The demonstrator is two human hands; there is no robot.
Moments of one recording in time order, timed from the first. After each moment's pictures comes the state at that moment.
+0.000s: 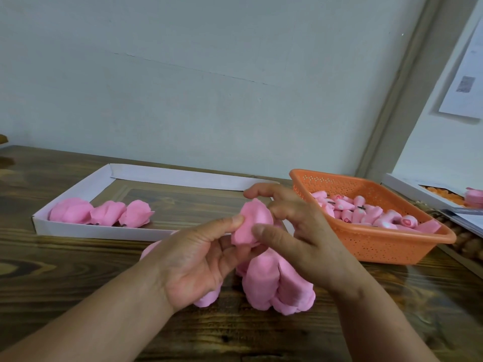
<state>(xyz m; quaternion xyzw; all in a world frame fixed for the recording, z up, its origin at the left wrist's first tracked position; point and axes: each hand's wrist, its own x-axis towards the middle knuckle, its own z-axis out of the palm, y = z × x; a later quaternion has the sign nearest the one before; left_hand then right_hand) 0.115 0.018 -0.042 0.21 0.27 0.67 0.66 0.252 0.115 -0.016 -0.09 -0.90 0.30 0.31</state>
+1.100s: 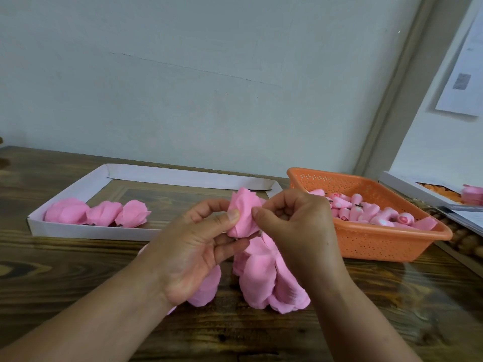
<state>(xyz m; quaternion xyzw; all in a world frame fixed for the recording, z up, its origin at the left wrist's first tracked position) 0.114 0.022 -0.045 0.29 0.35 0.73 0.52 0.238 0.102 -0.021 -0.26 -0.78 0.32 0.47</state>
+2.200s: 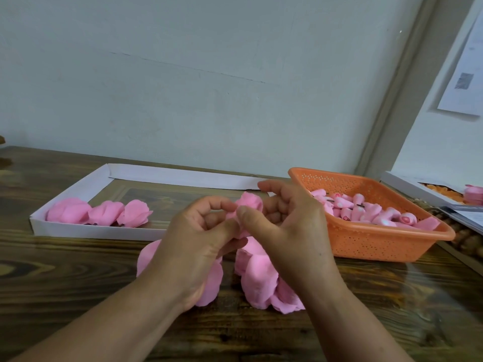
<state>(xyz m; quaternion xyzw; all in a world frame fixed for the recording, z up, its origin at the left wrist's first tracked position) 0.126 0.022 -0.048 0.35 0.44 0.75 0.35 0.234 0.090 -0.023 -0.24 -0.78 0.34 0.46</state>
